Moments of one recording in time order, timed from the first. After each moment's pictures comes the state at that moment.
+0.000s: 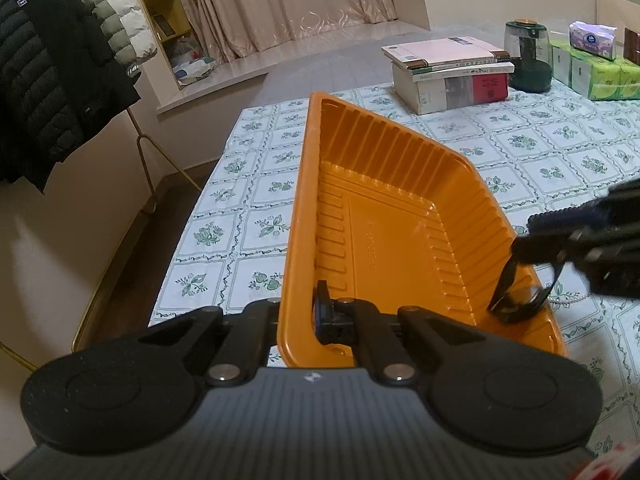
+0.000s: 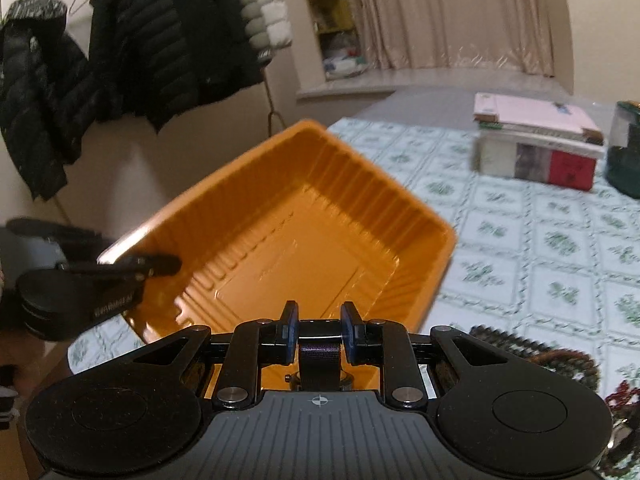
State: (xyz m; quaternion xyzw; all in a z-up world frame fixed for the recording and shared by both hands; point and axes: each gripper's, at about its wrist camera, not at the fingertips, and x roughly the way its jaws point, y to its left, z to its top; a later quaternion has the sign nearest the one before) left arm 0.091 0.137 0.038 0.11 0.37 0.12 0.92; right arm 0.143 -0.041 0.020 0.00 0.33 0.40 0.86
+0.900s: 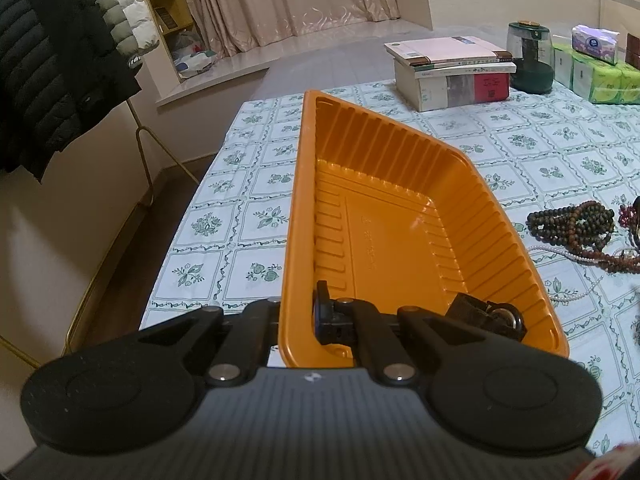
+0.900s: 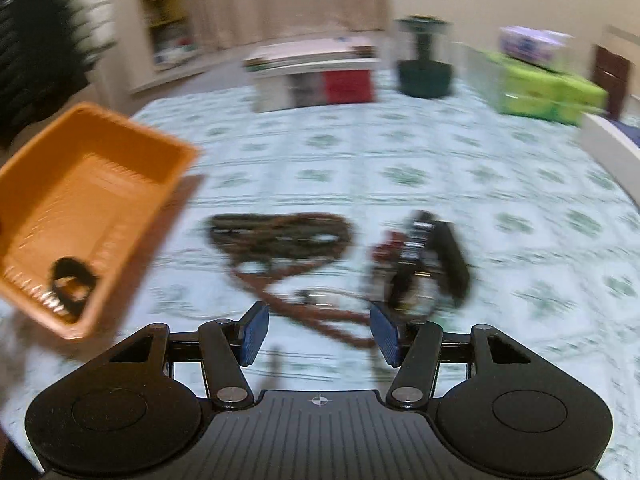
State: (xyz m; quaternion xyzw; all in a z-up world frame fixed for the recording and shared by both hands) left arm 0.088 0.138 0.034 0.09 0.37 0.12 0.92; right arm 0.124 -0.209 -0.031 0.04 0.38 0.15 0.91
